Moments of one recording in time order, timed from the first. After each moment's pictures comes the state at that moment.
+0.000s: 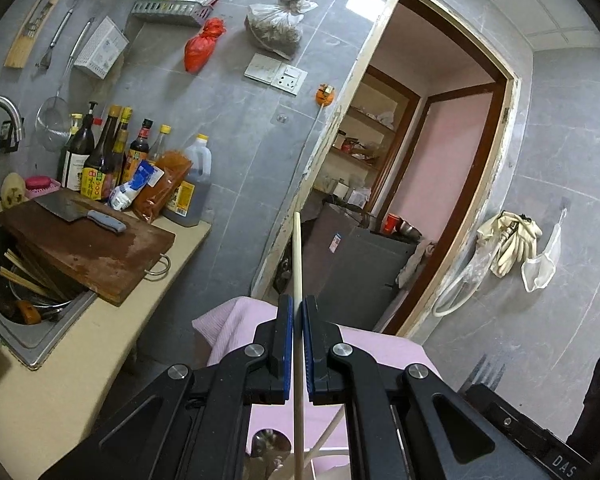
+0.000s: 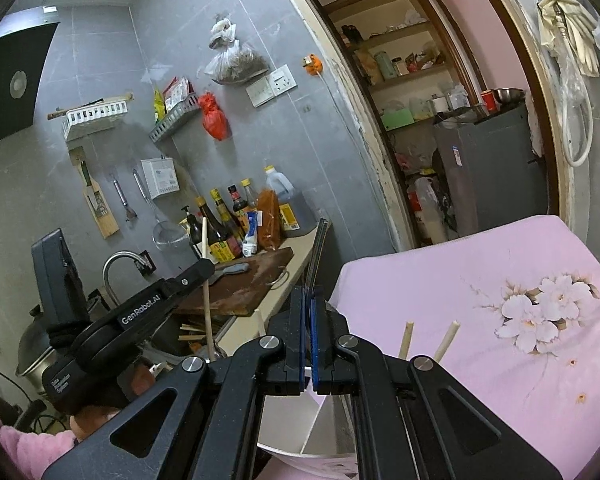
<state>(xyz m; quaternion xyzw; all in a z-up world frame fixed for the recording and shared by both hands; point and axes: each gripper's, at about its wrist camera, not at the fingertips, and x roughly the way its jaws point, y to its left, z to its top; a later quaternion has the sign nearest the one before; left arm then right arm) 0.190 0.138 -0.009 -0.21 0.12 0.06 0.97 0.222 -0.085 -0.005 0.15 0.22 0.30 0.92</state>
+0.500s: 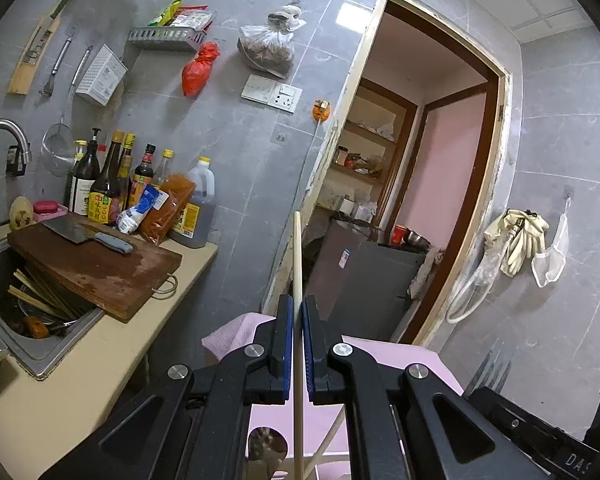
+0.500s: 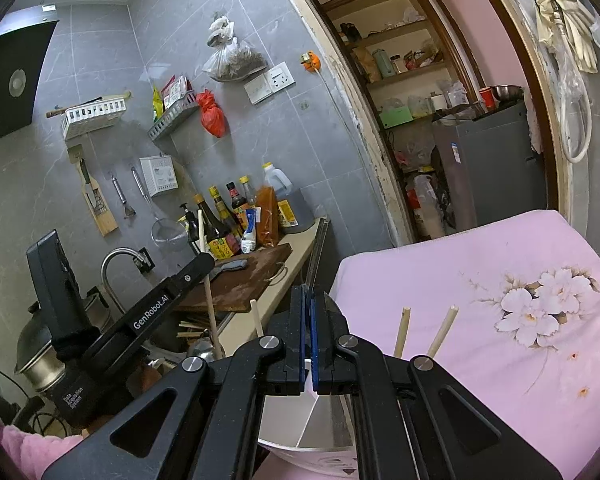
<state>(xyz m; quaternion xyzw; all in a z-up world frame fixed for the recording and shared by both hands) 0.186 0.121 -0.016 -0.18 0.09 0.09 0.98 0.222 -0.087 -0.009 0.15 0.22 0.30 0.92</state>
